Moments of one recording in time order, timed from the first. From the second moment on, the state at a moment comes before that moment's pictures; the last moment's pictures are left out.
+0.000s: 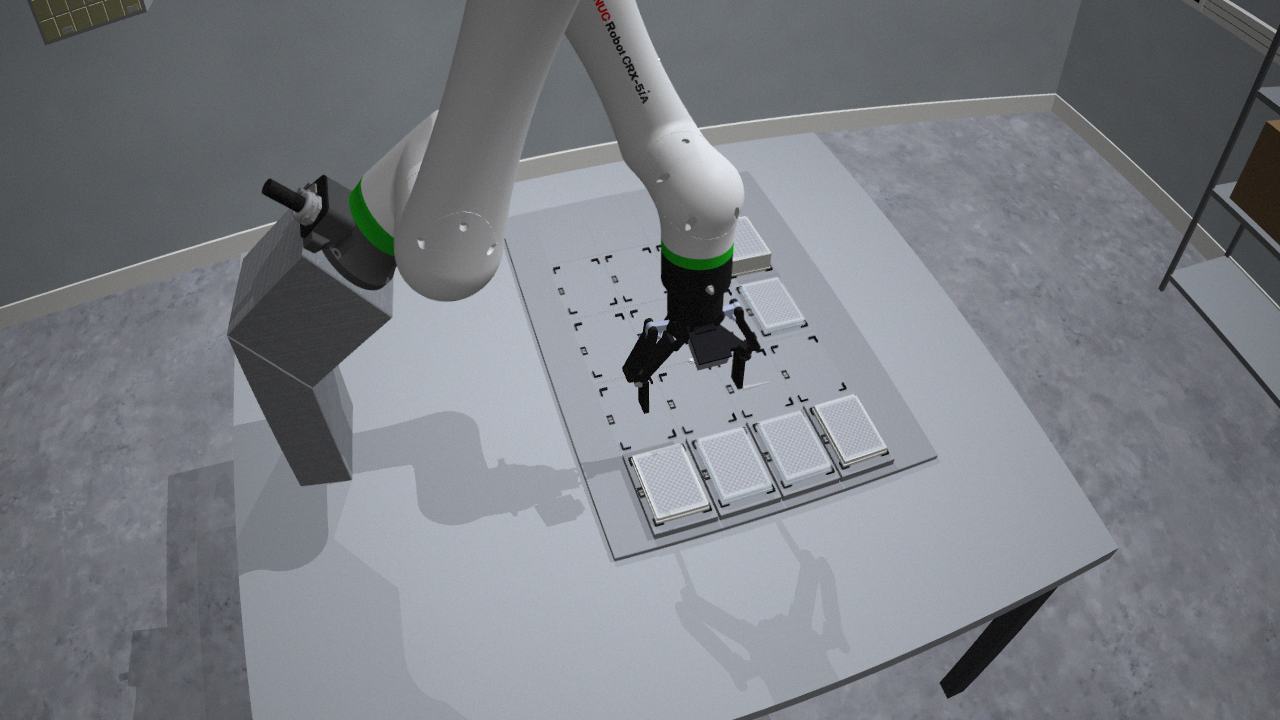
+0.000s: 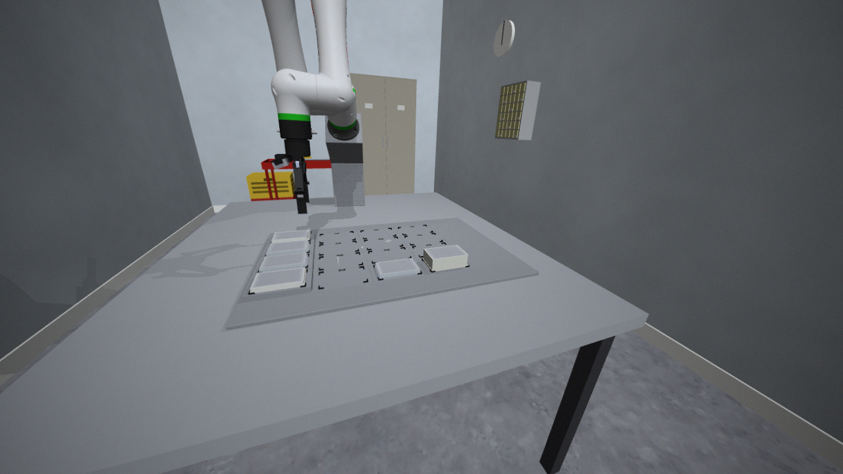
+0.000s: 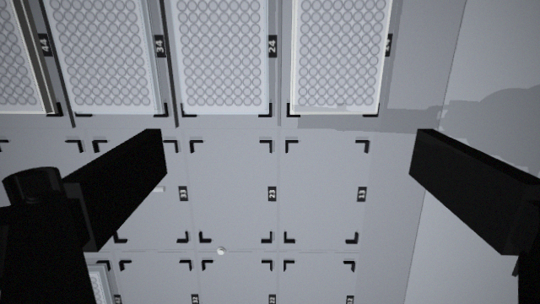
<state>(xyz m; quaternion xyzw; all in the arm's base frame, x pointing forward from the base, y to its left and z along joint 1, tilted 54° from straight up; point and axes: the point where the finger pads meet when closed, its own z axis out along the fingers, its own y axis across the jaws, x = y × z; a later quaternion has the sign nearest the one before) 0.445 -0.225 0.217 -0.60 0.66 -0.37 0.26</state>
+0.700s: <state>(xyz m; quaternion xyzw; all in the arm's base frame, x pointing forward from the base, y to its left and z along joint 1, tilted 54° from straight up) 0.413 -0.285 0.195 -0.59 0.67 -0.38 0.24</state>
